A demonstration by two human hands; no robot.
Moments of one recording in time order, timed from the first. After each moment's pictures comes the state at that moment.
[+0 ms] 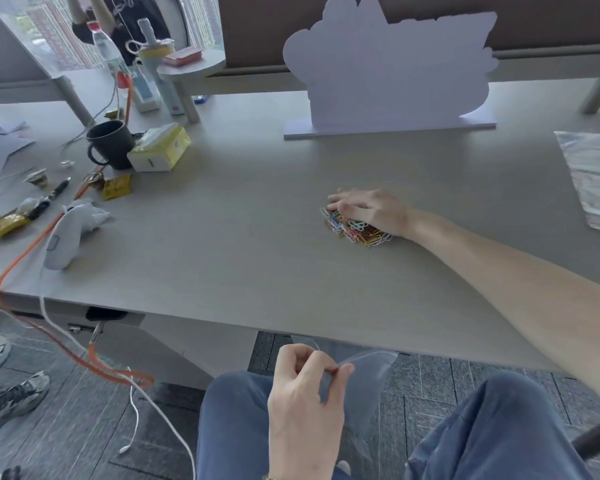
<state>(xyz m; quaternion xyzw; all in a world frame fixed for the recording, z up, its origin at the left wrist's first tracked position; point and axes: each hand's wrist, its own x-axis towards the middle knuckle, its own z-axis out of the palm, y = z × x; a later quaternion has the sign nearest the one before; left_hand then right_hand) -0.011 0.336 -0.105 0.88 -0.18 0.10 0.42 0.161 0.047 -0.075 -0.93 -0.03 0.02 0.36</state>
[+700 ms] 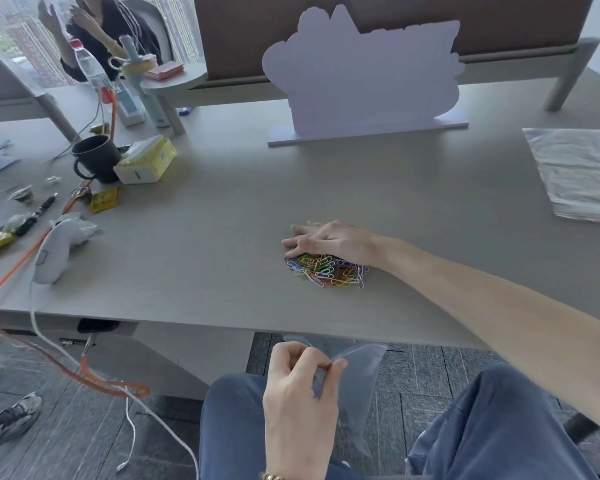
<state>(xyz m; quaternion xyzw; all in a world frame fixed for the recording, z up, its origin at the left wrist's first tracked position) -0.017 0.333 -0.097 0.88 -0.19 0.08 0.43 0.123 0.110 -0.068 -0.89 -0.14 0.10 0.43</state>
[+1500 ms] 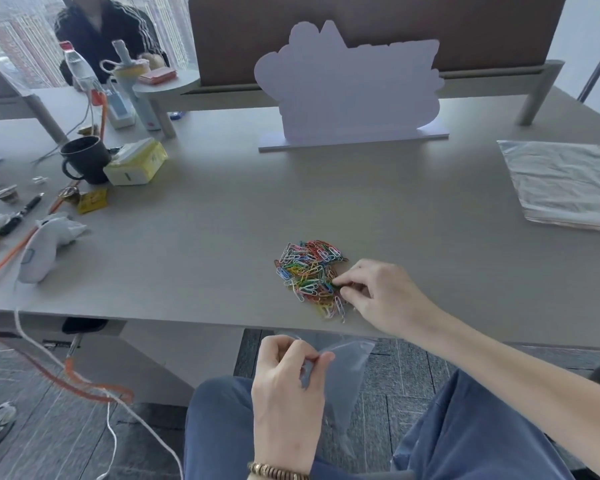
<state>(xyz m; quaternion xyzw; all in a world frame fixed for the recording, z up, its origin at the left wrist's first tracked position) -0.018 0.334 -0.093 0.87 -0.19 0.09 0.44 -0.007 0.141 -0.052 -0.95 0.09 -0.09 0.30</state>
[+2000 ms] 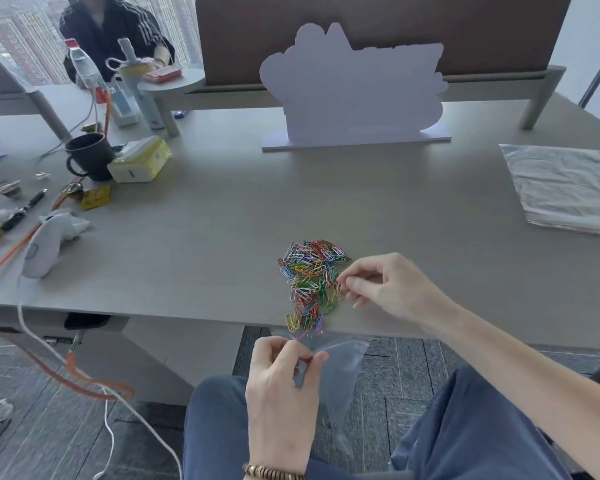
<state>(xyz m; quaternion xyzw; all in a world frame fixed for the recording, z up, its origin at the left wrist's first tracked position) -0.017 0.344 -0.092 0.88 -0.17 0.09 0.44 -0.011 0.140 -0.028 -0.87 0.16 -0.03 0.47</state>
